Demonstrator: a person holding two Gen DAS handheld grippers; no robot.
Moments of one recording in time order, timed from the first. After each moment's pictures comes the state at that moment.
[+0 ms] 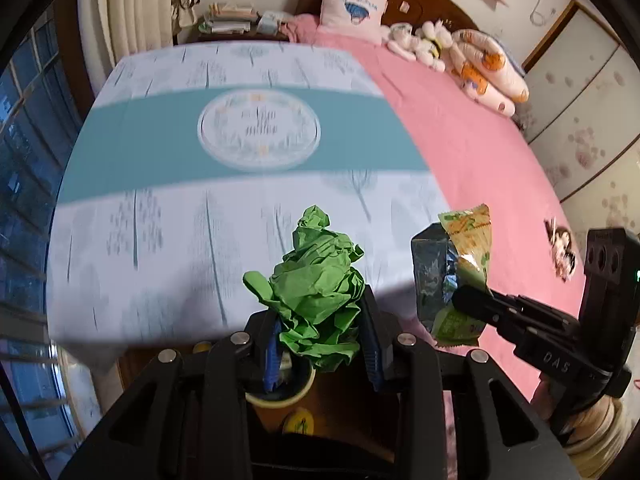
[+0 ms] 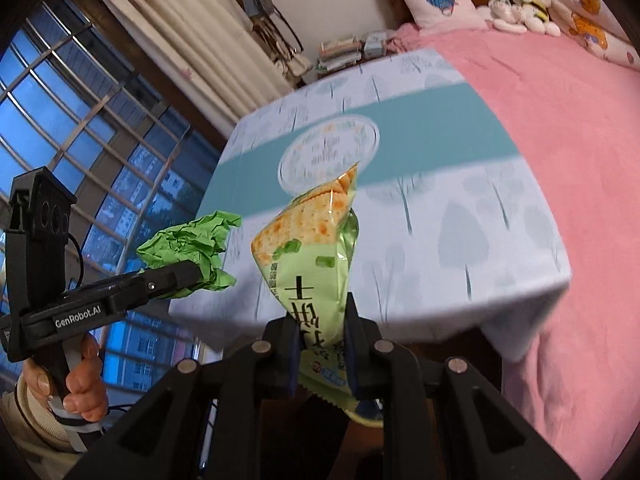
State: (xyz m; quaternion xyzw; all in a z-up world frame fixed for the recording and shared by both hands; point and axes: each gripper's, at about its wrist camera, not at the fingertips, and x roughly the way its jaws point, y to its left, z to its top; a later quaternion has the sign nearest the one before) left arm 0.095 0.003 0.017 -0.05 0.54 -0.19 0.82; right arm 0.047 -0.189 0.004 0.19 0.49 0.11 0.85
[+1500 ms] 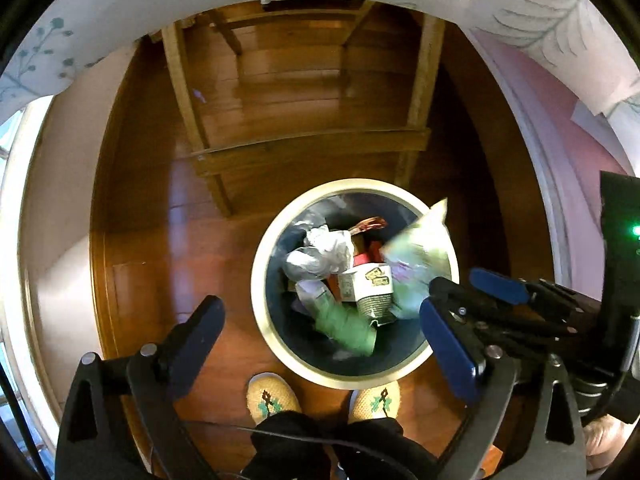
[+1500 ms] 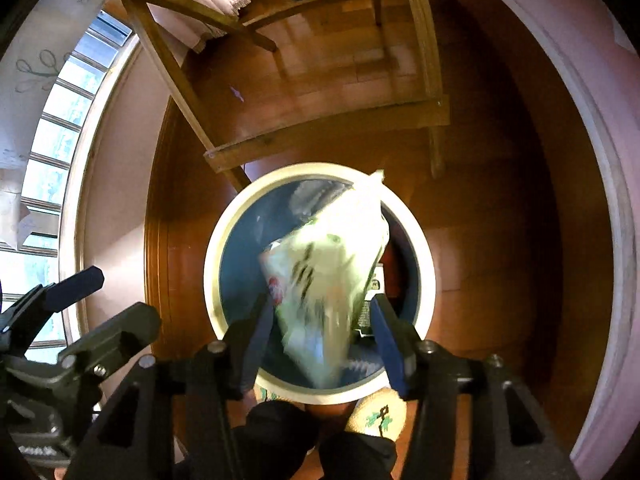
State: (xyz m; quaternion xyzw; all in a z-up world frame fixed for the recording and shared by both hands) left arm 0.035 0.022 -0.425 0.02 0.65 -0.08 0.76; right arm 0.007 -0.127 -0.451 0.15 0.65 0.05 0.75
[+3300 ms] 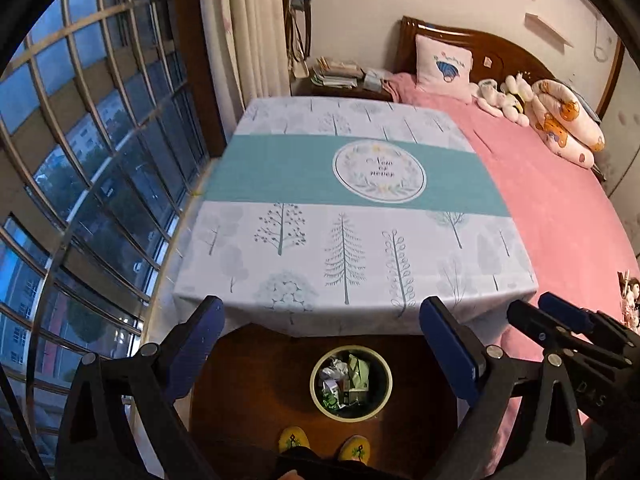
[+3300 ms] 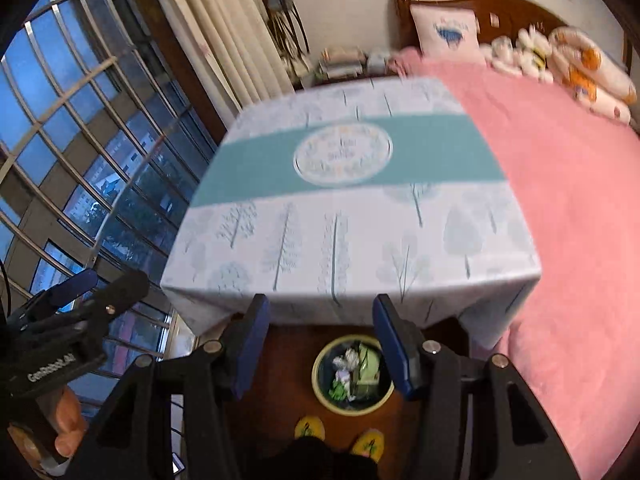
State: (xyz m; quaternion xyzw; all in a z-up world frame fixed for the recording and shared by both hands) left arm 0.008 0.063 0.097 -0.01 0.45 0.01 0.89; right arm -0.001 -0.100 0.053 0.08 0.47 0.06 0.88
